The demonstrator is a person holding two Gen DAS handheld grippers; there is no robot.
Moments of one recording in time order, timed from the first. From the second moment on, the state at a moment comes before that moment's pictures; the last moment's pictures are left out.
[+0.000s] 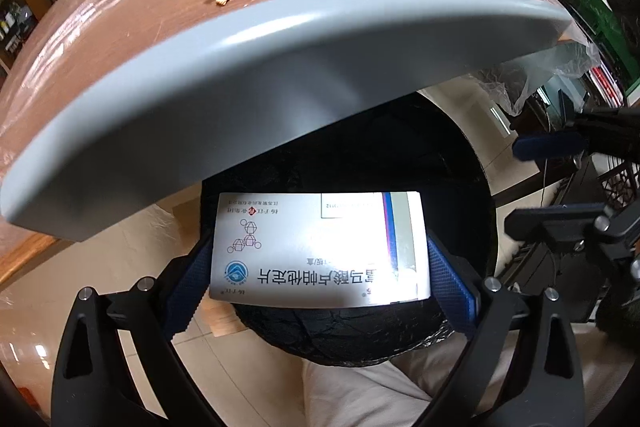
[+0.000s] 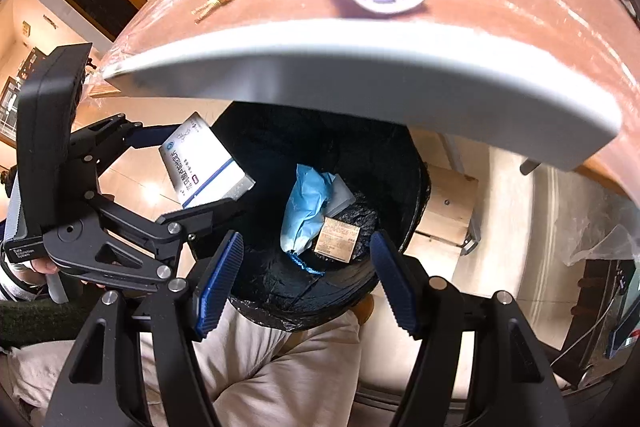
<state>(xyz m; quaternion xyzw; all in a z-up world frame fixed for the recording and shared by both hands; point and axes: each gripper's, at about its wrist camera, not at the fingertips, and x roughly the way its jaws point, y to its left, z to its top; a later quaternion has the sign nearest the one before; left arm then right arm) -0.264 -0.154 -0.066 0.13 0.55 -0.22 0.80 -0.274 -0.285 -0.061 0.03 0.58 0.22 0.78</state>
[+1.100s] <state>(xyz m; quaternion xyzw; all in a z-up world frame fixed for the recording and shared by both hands) -0.205 -0.087 0.093 0.06 0.39 -0.13 0.91 -0.241 -0.291 0.068 -0.05 0.40 0.16 0.90</state>
